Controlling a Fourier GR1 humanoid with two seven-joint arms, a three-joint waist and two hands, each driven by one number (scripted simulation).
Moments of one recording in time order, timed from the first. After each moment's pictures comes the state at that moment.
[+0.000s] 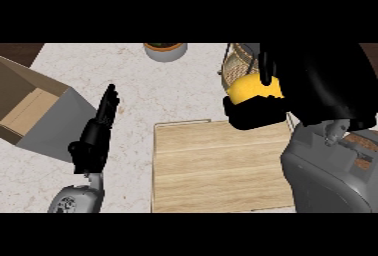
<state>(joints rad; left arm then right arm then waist) -0.14 0.03 -0.09 -1.58 -0.17 0.18 0.06 -0.85 0.00 0.09 -1.87 1.15 0.81 0.82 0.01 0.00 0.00</state>
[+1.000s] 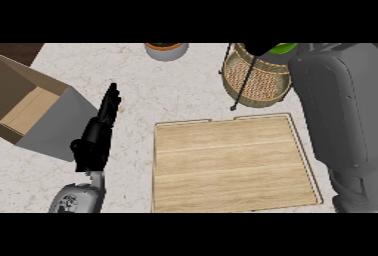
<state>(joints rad) -0.15 0.03 -0.08 -1.57 -0.17 0.17 0.07 -1.06 -0.18 -0.06 -1.30 1.14 0.47 0.65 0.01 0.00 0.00</state>
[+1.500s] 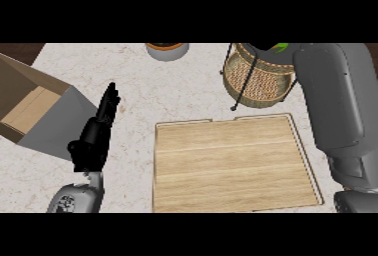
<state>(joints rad) -0.15 0.03 -0.08 -1.58 -0.17 0.16 0.06 -1.08 -0.19 -0.20 -1.04 1.09 0.26 0.60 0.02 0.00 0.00</state>
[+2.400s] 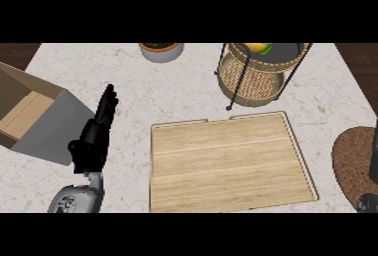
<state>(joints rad) -0.14 0.03 -0.07 -1.57 -0.17 0.18 0.06 -1.00 -0.30 -0.53 -1.15 0.81 0.05 0.61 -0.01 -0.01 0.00</state>
